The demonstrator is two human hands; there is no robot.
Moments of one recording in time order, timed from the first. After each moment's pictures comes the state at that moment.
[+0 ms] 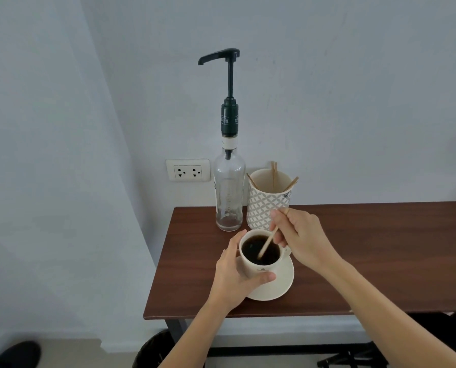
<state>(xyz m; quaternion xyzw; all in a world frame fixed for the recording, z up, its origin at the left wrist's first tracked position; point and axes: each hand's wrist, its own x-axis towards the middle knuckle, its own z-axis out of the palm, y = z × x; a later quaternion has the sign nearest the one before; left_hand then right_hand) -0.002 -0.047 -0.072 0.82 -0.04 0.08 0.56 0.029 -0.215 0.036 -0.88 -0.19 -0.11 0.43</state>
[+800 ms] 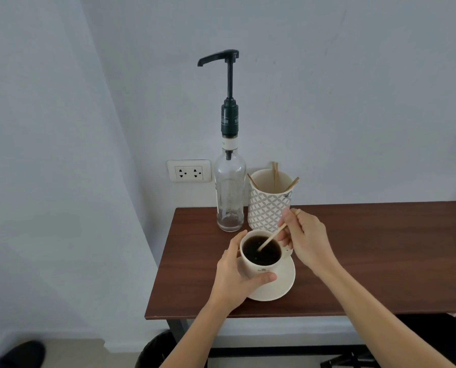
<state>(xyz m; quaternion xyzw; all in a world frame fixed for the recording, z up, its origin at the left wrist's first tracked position) -0.003 -0.047 -0.071 0.82 -0.05 0.09 0.56 0.035 -0.215 0.020 -0.84 -0.06 -0.11 0.53</state>
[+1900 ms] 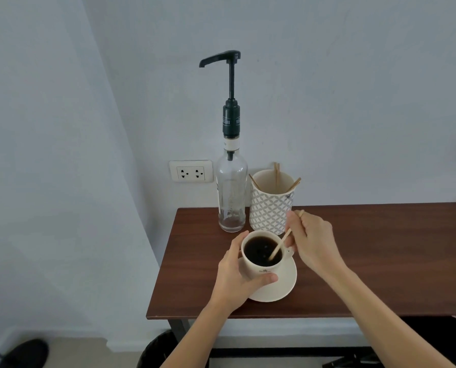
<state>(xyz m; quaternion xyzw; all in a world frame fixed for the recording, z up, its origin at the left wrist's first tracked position) -0.002 -0.046 -0.073 0.82 -0.05 0.09 0.57 0.031 -0.222 0.022 -0.87 -0.10 -0.15 0.46</state>
